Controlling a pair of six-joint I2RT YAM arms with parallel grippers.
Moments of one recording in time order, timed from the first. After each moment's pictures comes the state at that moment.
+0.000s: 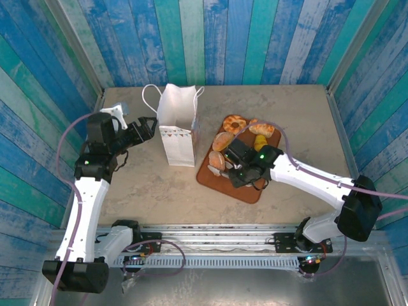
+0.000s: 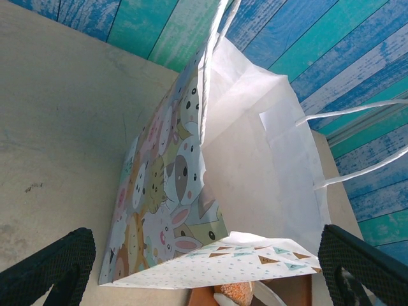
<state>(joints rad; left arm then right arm) -0.05 0.93 1.04 -0.55 0.34 -0.48 0.89 1.42 1.11 -0.93 0.08 0.50</state>
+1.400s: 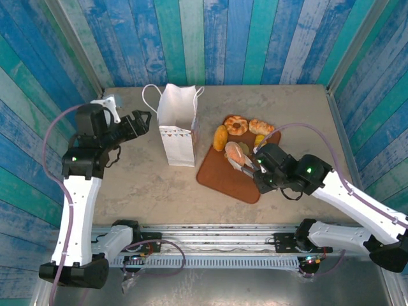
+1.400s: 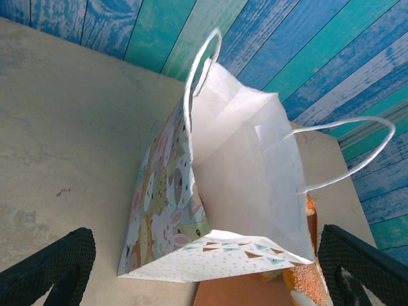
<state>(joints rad) -0.05 0.98 1.29 -0.78 0.29 -0.42 0.88 1.04 1.09 -1.16 0.15 0.45</state>
